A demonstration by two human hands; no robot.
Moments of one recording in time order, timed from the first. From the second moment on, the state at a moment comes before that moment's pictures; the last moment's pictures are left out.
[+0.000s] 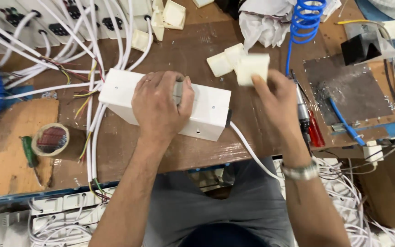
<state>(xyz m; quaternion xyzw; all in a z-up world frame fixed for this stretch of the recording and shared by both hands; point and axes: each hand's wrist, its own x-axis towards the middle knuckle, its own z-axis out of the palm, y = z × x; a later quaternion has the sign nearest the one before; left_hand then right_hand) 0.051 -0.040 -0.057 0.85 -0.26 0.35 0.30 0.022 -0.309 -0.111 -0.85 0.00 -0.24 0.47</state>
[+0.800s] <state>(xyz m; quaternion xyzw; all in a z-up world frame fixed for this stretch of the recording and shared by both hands) 0.004 -0.061 -0.025 0.76 -0.47 0.11 0.43 -0.096 -0.259 -0.090 -0.38 0.01 -0.02 0.92</state>
